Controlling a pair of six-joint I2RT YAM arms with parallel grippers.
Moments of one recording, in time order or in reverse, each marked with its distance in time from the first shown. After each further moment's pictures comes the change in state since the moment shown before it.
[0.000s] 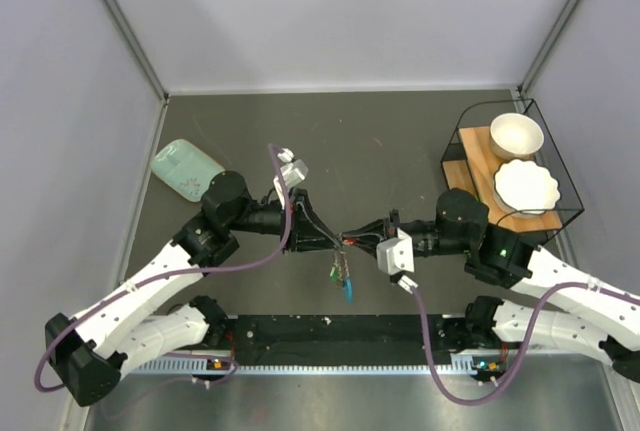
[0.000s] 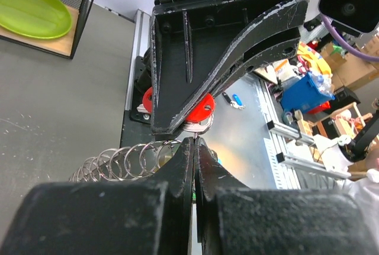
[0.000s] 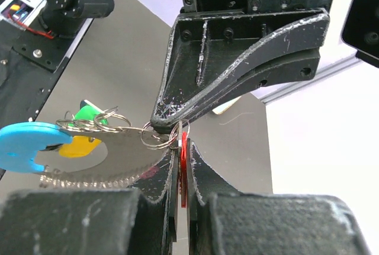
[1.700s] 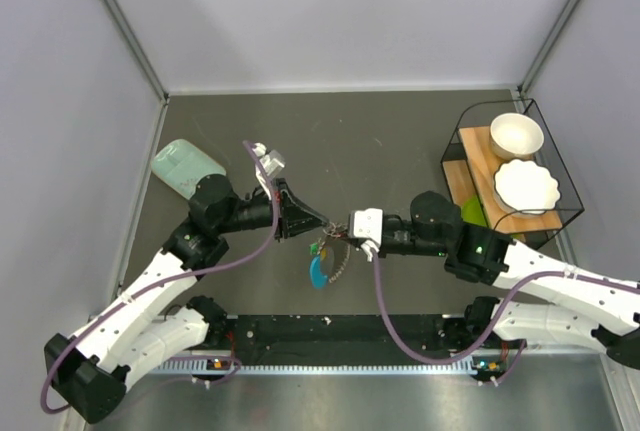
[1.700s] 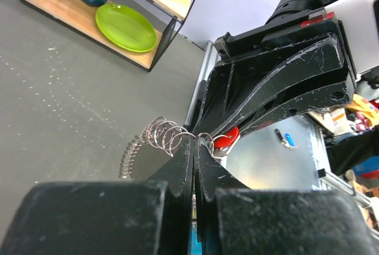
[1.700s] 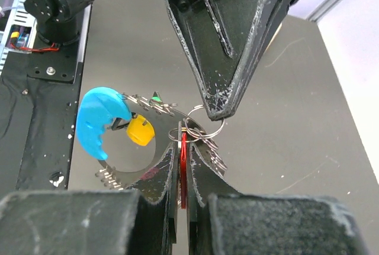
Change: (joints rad) left arm 0.134 -0.077 -0.073 -0.023 -0.165 0.010; right arm 0.060 0.101 -0.012 0.056 0.249 0.399
